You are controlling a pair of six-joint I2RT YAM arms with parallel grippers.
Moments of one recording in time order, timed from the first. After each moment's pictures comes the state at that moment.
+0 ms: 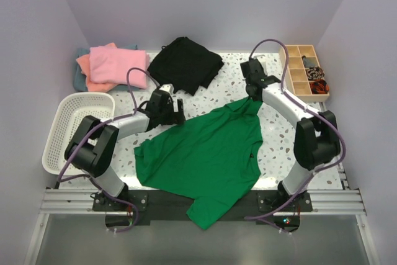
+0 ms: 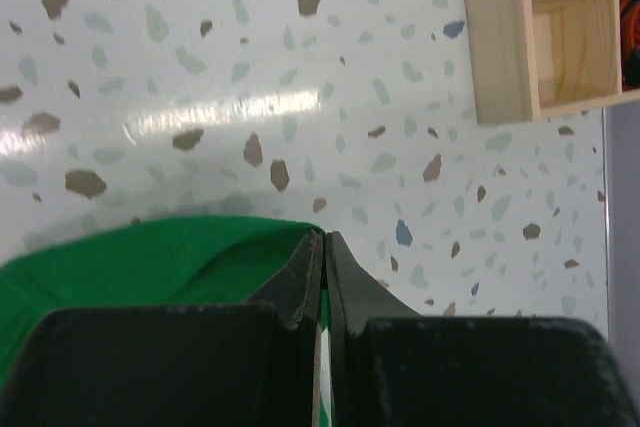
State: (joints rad) left arm -0.44 1.65 0.82 -0.01 0.00 -0.46; right arm 0.37 1.70 1.31 -0.54 0.60 0.20
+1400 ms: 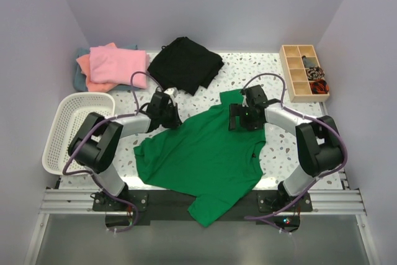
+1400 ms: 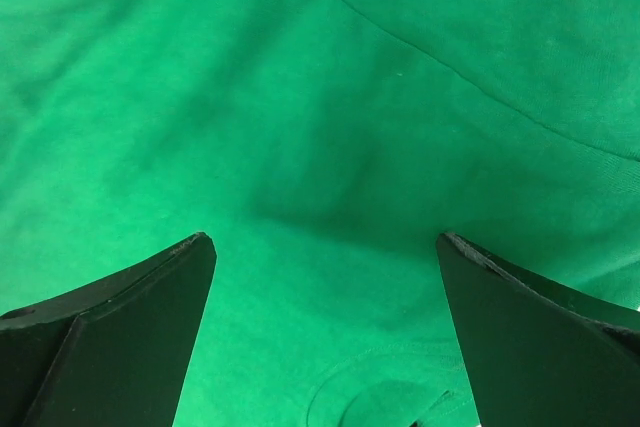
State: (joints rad) left arm -0.44 1.71 0.81 0.07 0.16 -0.46; right arm 0.34 1.63 0.95 -0.43 -0.12 0.32
